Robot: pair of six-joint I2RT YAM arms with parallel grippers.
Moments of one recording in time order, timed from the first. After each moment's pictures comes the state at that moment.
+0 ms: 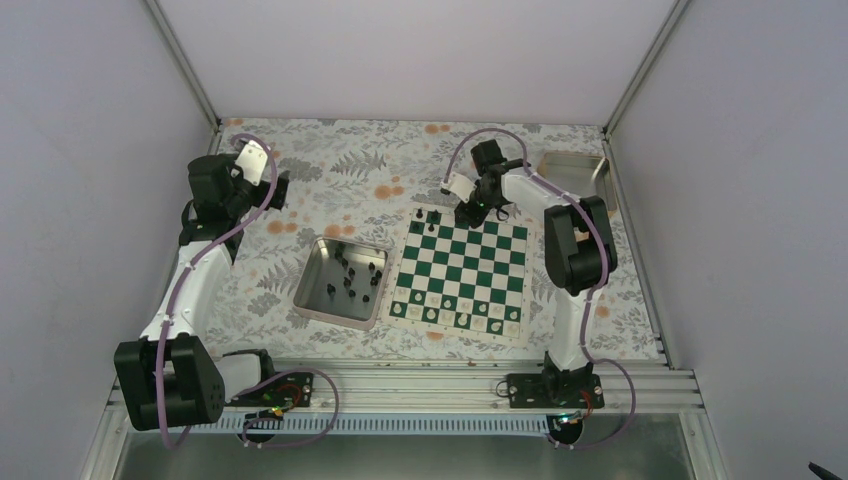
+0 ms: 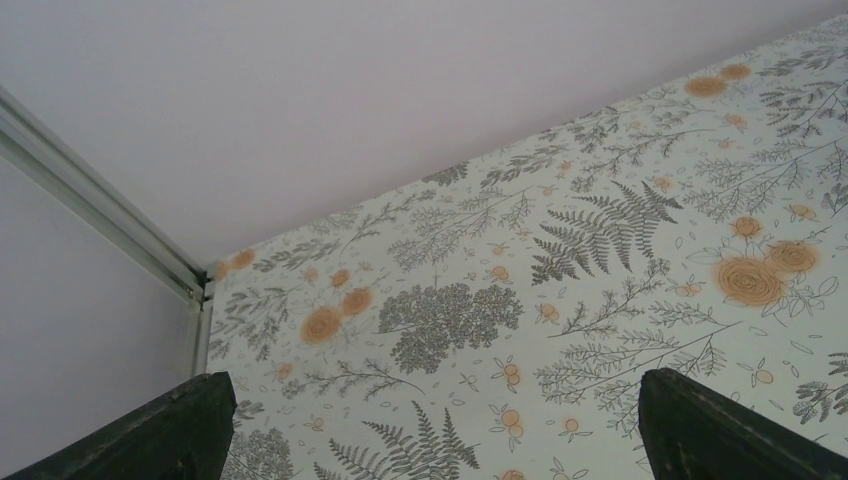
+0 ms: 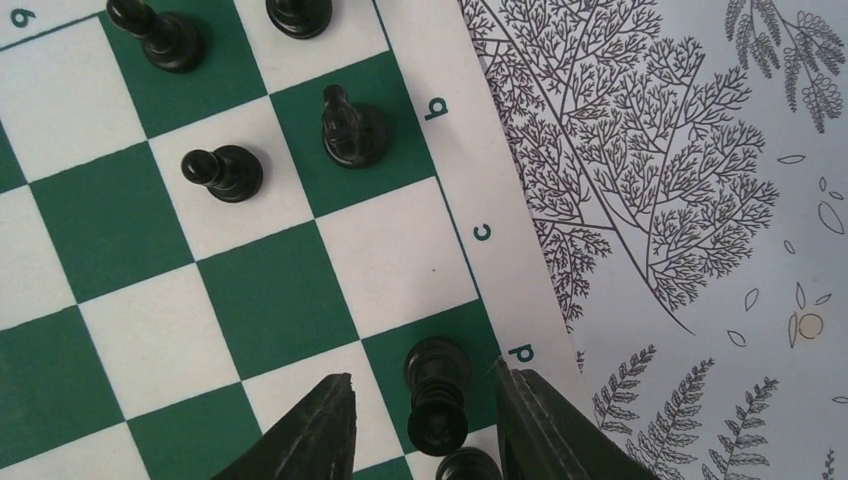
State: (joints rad) left arm 0.11 1.17 0.86 -0.06 0.24 0.36; right arm 0.33 2.03 1.49 -0.70 -0.25 -0.69
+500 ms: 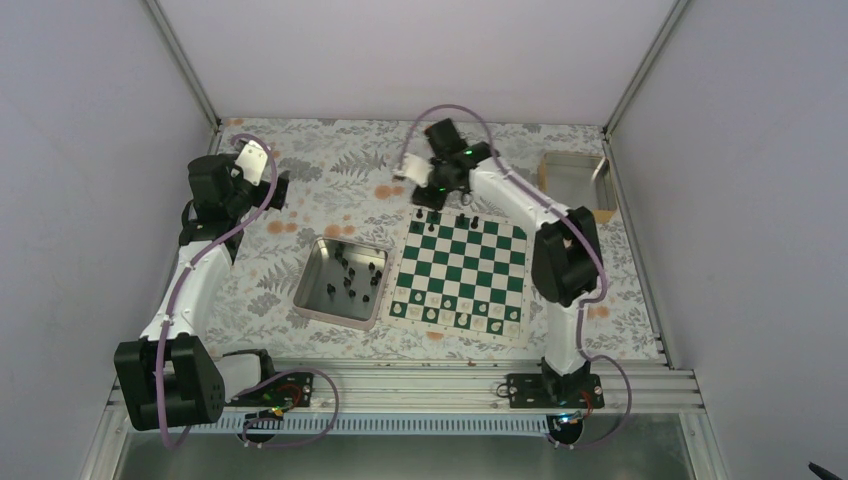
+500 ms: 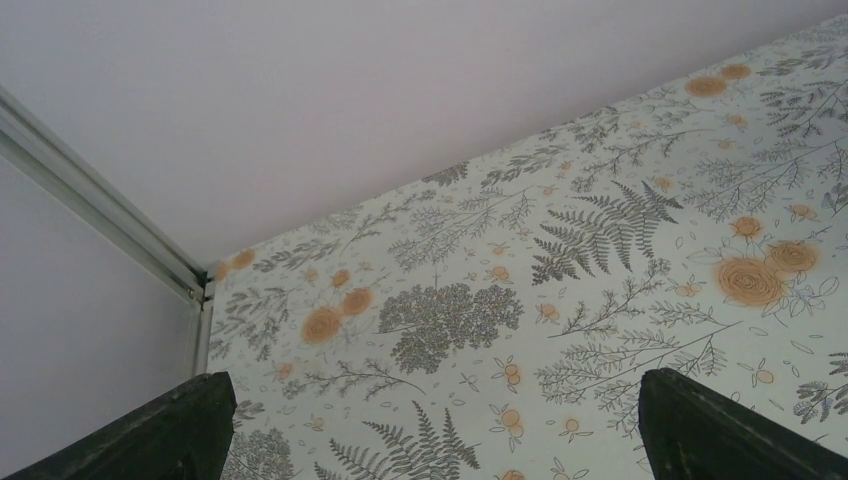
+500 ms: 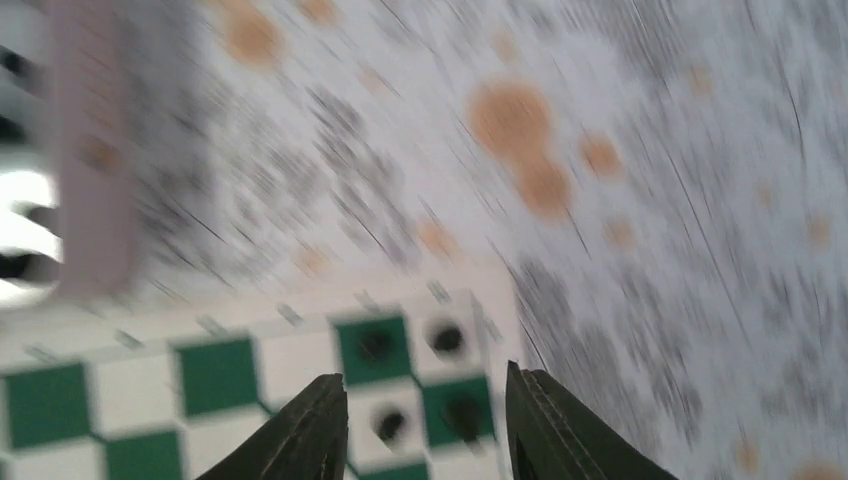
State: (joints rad) left arm 0.11 1.17 0.86 -0.06 0.24 0.36; right arm 0.49 2.00 1.72 -0.79 -0.23 -0.68
